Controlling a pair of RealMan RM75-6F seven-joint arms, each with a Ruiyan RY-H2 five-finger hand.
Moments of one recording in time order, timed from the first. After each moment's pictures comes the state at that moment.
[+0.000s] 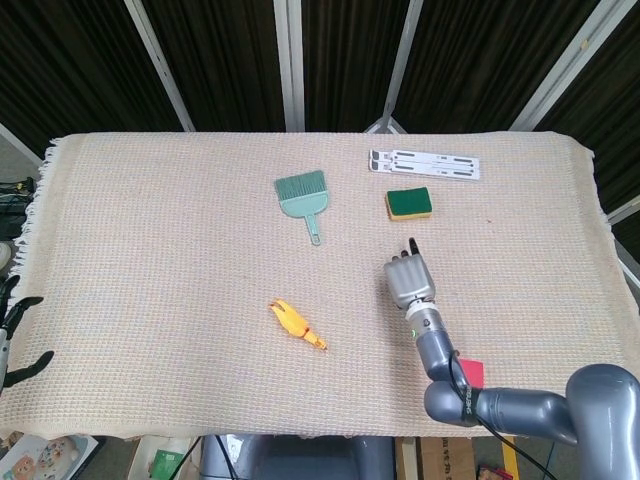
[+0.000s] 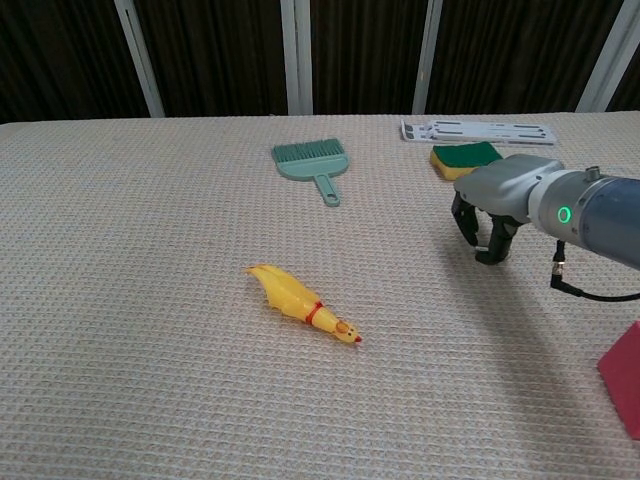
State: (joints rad) left arm -0.02 -1.09 -0.05 -1.69 1.49 1.57 0.12; right arm 0.93 -1.59 0.14 -1.53 -0.51 1.08 -0.97
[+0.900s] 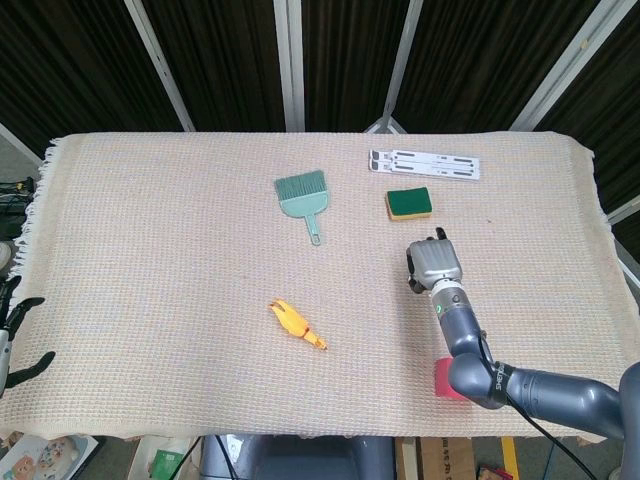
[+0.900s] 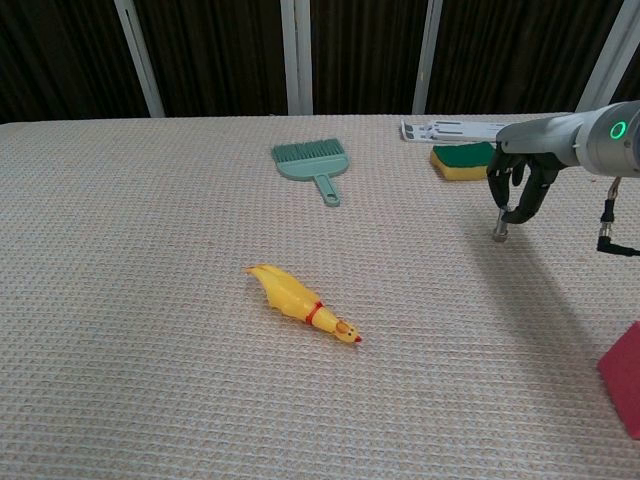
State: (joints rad) left arm -0.02 -1.10 -0.05 -1.69 1.50 1.58 0.13; right arm 0.97 -1.39 0.21 -1.62 -0.28 0.96 -0.85
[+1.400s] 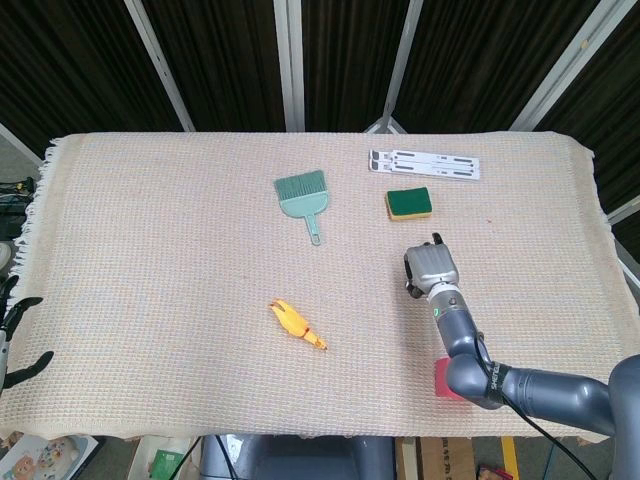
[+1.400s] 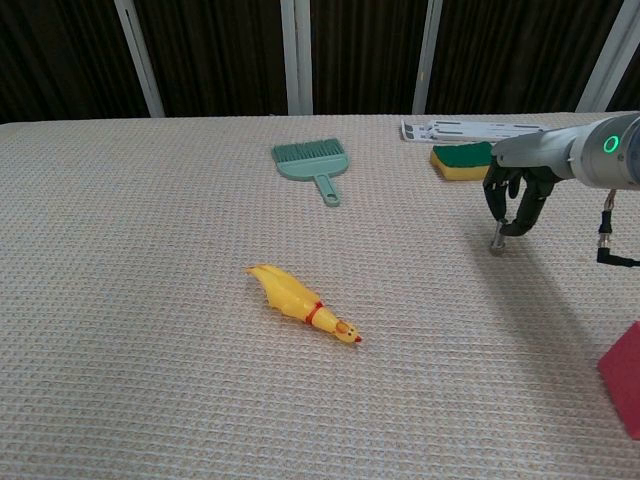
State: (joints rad) left arm -0.01 -1.09 -0.05 -1.69 1.50 1.59 0.13; right arm 1.00 -1.40 0.16 -1.60 -0.27 0.94 -0.83
